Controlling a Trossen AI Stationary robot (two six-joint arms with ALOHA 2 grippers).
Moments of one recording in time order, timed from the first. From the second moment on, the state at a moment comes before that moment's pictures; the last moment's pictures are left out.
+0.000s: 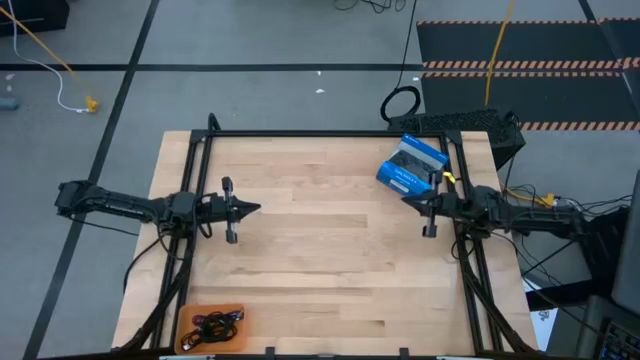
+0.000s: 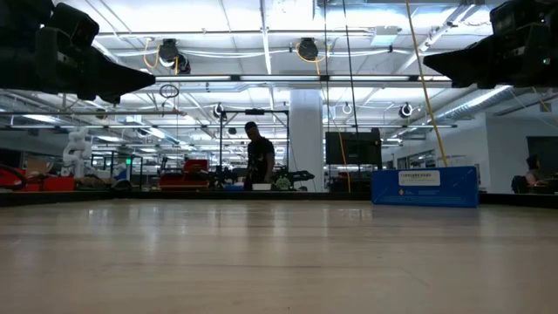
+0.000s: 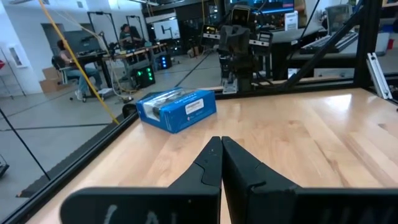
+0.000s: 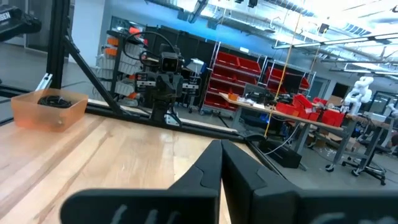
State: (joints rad) left arm -0.09 0.45 0.01 0.45 -0.22 0.15; right arm -0.09 0.10 0.02 0.23 0.02 -0.26
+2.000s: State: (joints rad) left arm -0.02 0.00 0.01 0.08 0.03 0.21; right arm -0.09 0.00 0.02 0.03 0.10 -0.14
